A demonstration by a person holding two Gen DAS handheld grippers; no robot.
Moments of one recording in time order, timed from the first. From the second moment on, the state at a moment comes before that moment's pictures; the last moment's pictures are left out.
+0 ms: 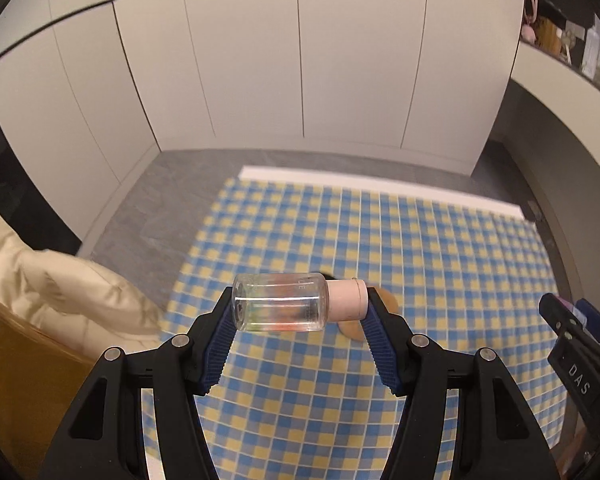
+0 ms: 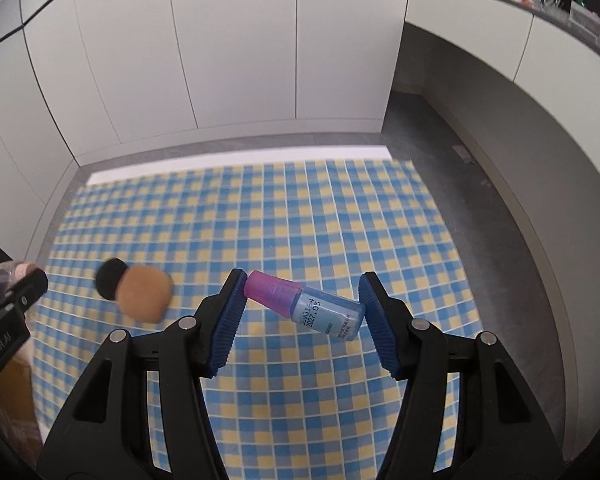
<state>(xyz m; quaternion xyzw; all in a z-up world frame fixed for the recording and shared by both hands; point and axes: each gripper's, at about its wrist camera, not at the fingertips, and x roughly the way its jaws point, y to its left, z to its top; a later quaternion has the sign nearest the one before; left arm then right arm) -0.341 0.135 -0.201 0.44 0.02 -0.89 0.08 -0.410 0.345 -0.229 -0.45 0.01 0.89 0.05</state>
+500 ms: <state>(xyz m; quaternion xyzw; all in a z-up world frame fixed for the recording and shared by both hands) -0.307 0.118 -0.079 0.40 0.02 -0.91 0.09 -0.330 0.312 -0.094 -0.39 -0.01 0.92 0.00</state>
